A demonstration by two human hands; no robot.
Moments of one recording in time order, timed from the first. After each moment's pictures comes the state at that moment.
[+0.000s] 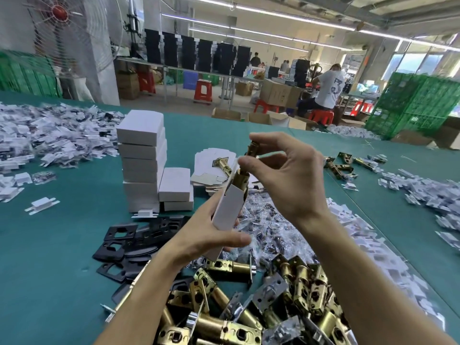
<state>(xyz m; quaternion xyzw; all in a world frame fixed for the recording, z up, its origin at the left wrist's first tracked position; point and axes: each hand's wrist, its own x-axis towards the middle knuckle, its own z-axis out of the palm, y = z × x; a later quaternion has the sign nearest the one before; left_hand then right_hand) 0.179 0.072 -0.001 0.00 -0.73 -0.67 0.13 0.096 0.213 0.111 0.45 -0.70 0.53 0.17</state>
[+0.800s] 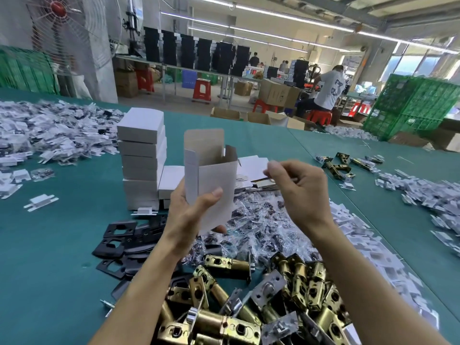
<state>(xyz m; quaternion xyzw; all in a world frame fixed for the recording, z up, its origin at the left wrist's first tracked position) 0.182 0.071 0.007 0.03 -0.58 -0.75 0.32 0.074 0.231 0.078 0.36 -0.74 0.54 0.15</state>
